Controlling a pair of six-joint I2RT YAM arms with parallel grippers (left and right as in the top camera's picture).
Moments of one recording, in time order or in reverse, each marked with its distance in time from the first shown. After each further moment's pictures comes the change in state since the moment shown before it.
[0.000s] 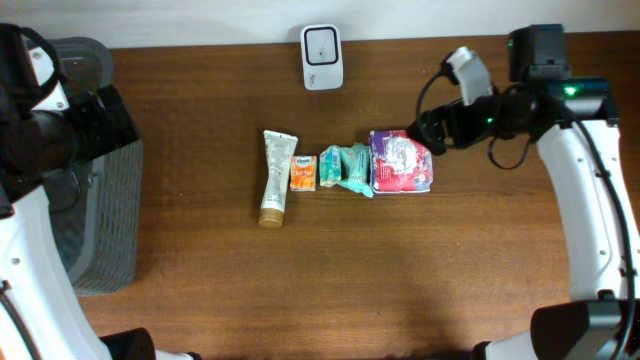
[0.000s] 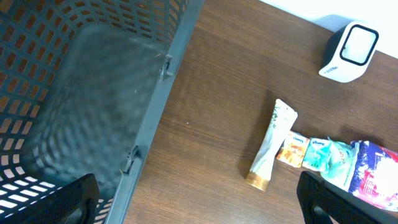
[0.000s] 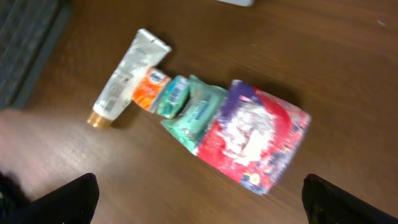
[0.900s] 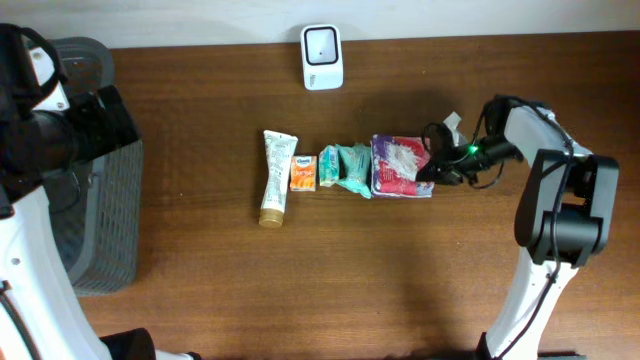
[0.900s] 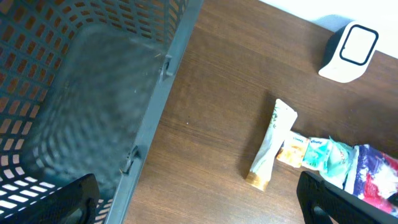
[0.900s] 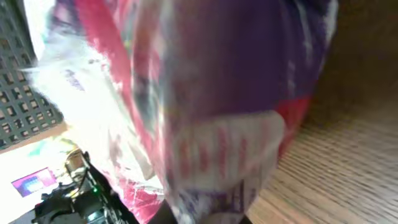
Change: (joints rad) left arm 0.000 0.000 0.000 0.000 0.000 0.000; right arm -0.150 0.573 -0.095 -0.018 -0.241 0.053
